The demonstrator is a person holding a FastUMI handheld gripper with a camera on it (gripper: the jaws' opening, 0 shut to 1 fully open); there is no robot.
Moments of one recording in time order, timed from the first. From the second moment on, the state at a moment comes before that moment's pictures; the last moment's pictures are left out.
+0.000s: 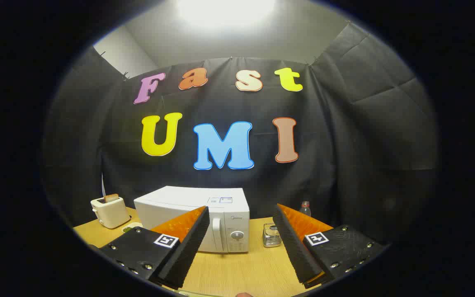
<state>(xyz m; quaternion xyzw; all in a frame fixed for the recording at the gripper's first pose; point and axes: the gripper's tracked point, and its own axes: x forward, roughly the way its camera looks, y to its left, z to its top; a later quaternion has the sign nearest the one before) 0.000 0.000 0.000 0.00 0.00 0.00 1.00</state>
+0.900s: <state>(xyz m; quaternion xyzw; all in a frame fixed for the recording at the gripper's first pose) 0.029 0.006 -0.028 0.01 0.00 0.02 1.00</state>
